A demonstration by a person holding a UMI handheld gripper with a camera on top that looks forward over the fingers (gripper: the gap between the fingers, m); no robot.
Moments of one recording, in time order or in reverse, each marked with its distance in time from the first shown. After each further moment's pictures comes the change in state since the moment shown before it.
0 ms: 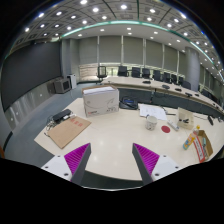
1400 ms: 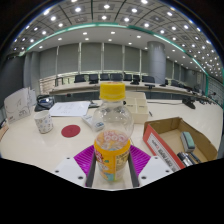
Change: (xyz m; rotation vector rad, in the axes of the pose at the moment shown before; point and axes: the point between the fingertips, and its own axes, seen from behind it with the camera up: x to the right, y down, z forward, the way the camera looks) arm 0.583 0.109 0.242 0.128 0.334 0.168
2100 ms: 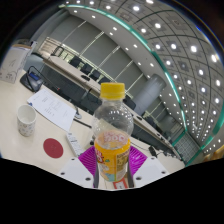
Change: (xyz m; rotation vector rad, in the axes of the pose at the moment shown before) arm -0.048 -0.166 0.009 0.027 0.384 -0.584
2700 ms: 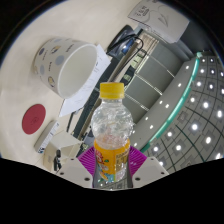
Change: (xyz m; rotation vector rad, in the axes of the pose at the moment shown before) arm -0.128 -0.142 0.038 0.236 0.323 -1.397
